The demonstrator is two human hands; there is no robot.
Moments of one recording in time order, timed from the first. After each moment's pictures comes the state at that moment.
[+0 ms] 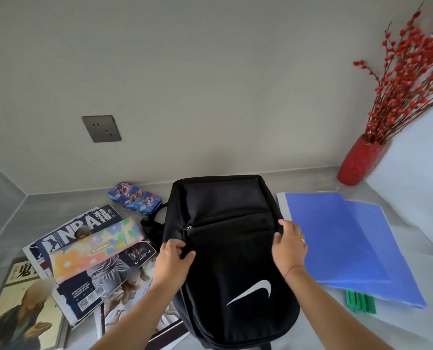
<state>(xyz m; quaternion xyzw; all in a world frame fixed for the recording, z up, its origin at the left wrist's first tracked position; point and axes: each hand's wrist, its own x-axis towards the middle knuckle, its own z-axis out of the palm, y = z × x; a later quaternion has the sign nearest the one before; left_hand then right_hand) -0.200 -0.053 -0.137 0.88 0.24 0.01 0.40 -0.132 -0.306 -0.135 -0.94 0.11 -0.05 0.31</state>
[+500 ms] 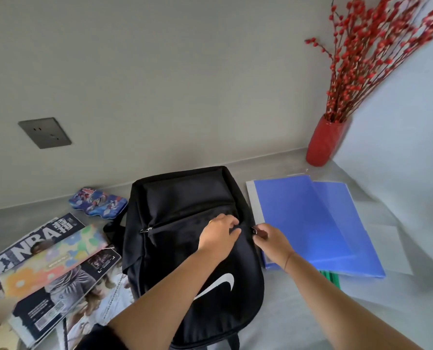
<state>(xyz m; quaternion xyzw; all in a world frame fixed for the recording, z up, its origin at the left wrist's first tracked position) -0.129 -0.217 -0.113 0.94 -0.03 -0.08 0.32 -0.125 -0.380 -0.149 -0.89 0.06 0.15 0.42</state>
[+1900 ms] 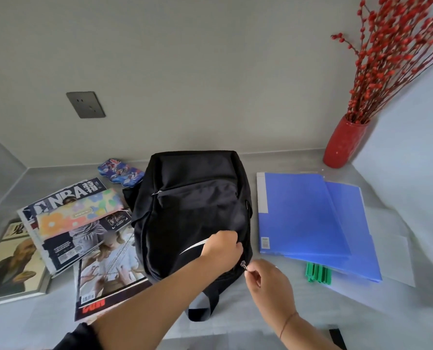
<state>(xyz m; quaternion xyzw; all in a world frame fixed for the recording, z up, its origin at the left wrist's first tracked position) -0.209 -0.257 -0.104 0.95 0.06 -0.17 0.24 -0.264 -0.391 -0.141 -0.95 -0.09 0.02 0.30</state>
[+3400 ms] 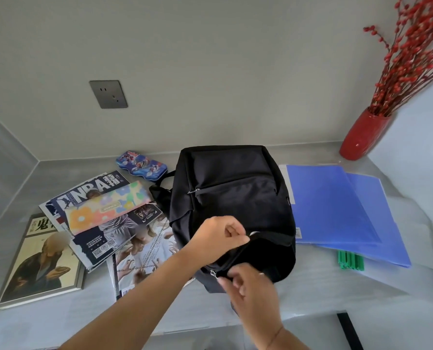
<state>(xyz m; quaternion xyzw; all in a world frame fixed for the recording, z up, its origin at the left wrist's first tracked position) -0.249 -0.123 -0.082 0.88 -0.04 -0.10 0.47 -0.325 -0.258 -0.127 -0.92 -0.14 -0.14 0.34</state>
